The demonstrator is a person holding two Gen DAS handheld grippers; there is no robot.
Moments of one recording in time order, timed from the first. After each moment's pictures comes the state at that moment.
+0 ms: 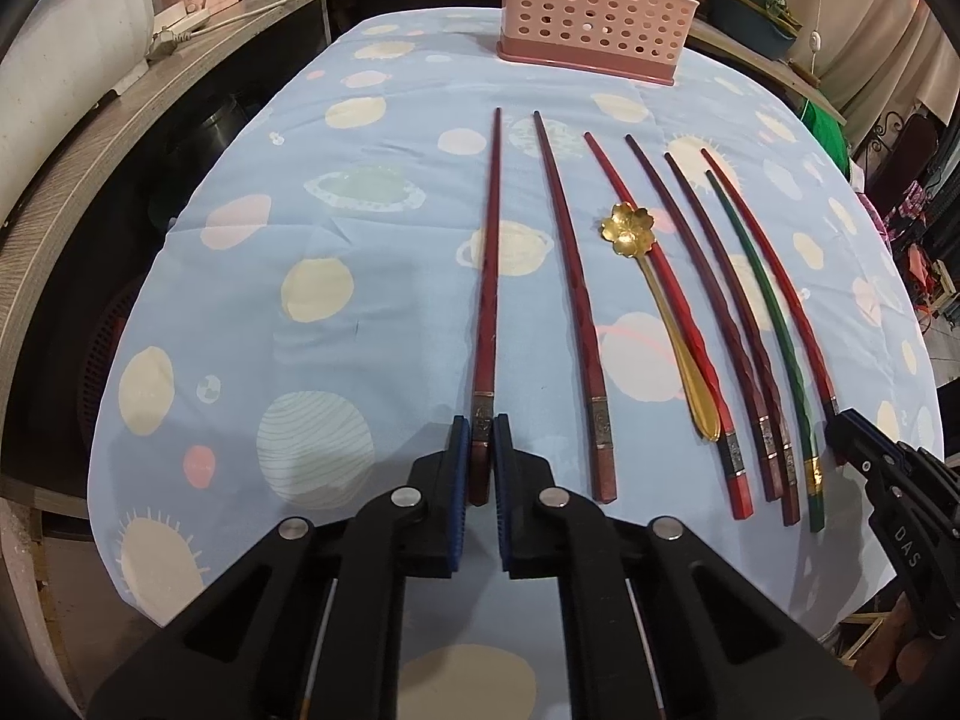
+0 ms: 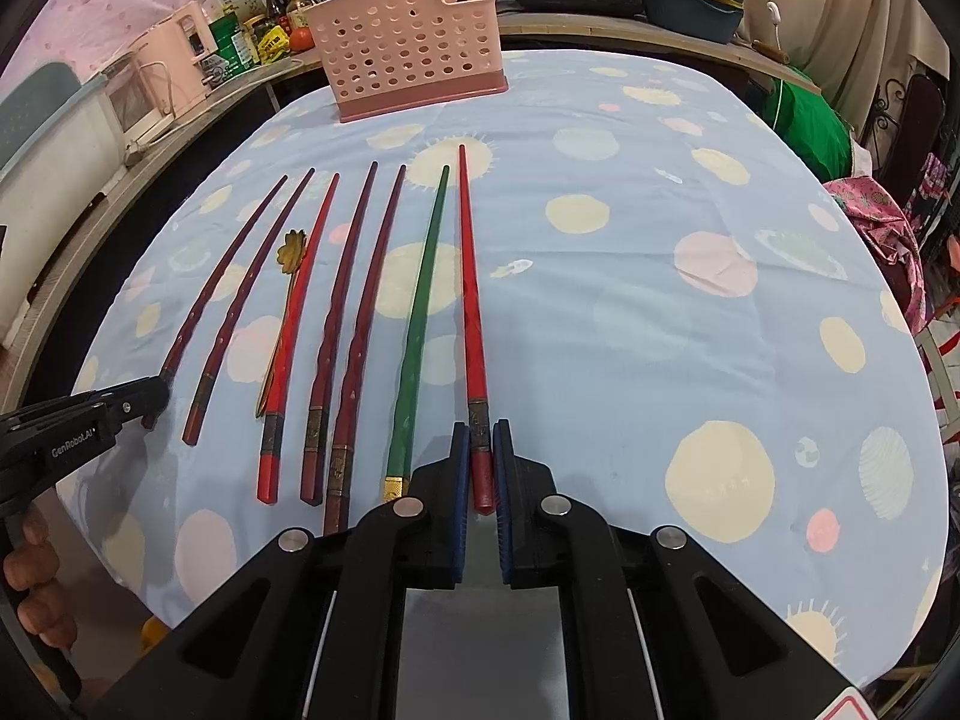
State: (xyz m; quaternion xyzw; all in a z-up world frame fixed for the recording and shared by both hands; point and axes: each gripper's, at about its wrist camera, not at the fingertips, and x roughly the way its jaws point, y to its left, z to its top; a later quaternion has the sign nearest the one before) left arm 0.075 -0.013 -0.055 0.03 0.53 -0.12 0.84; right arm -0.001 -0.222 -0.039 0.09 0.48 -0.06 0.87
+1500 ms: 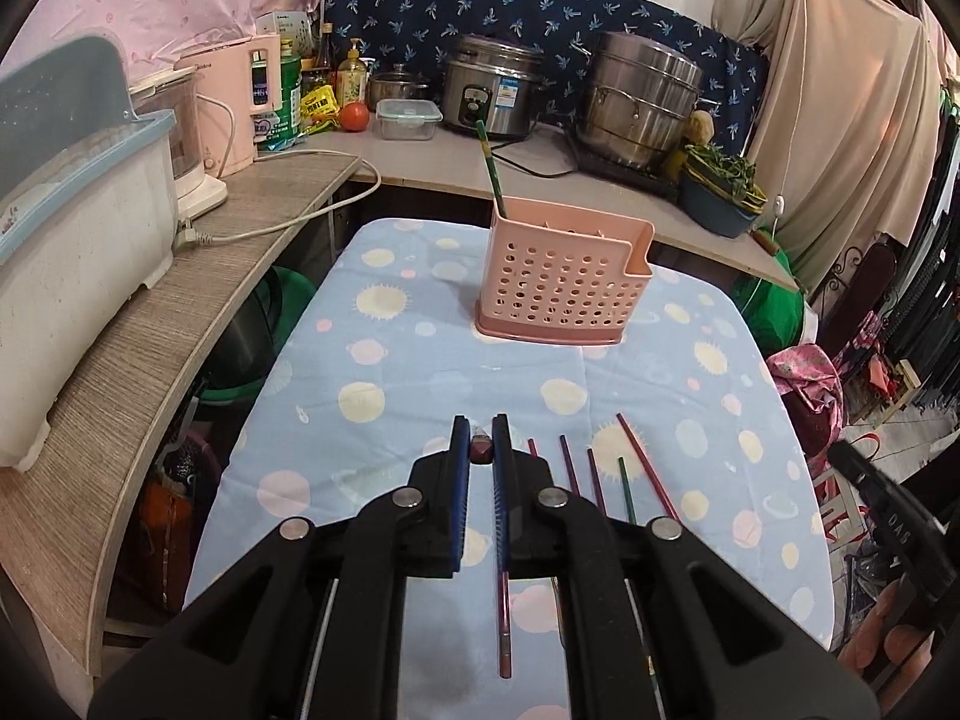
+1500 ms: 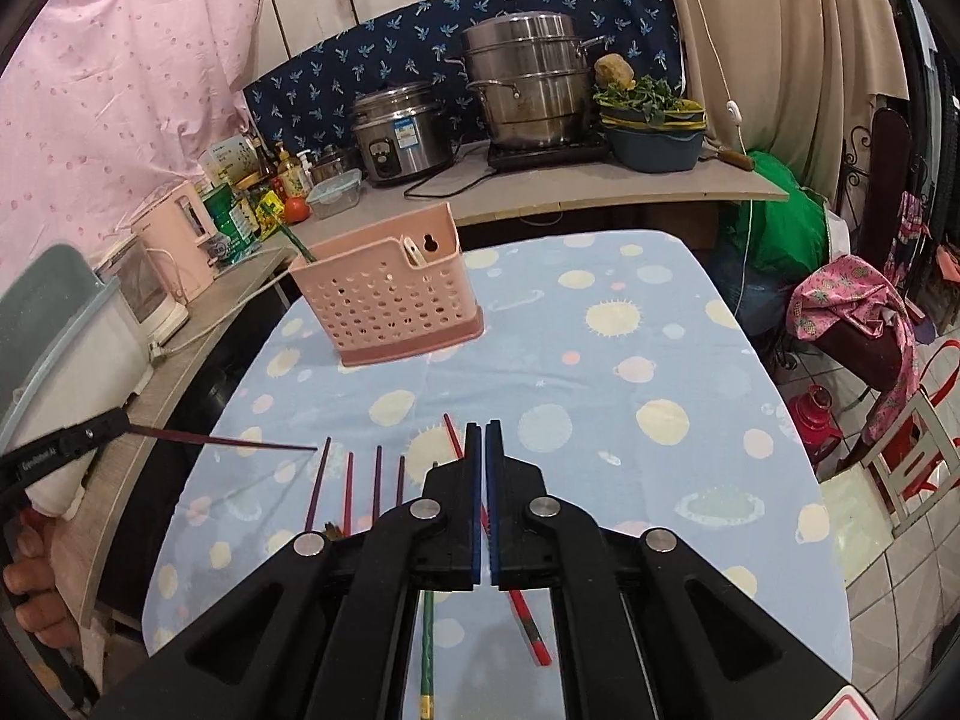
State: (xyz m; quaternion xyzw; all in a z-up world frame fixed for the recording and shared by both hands) left arm 0.130 -0.008 0.112 -0.04 0.39 -0.14 0.91; right arm 0.048 -0.287 0.098 0.14 0.36 -0.08 0.92
